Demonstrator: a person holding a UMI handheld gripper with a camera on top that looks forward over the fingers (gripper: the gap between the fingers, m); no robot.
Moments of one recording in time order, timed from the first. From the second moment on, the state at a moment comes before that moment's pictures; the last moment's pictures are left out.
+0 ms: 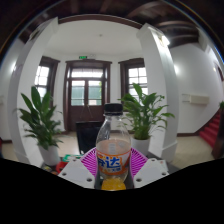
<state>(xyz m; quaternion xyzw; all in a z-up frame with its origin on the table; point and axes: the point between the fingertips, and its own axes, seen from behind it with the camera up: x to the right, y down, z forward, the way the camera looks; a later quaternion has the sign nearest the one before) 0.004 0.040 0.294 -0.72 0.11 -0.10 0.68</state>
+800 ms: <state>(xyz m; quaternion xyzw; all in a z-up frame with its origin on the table) 0.133 0.040 0.138 -0.74 0.17 -0.13 0.64</state>
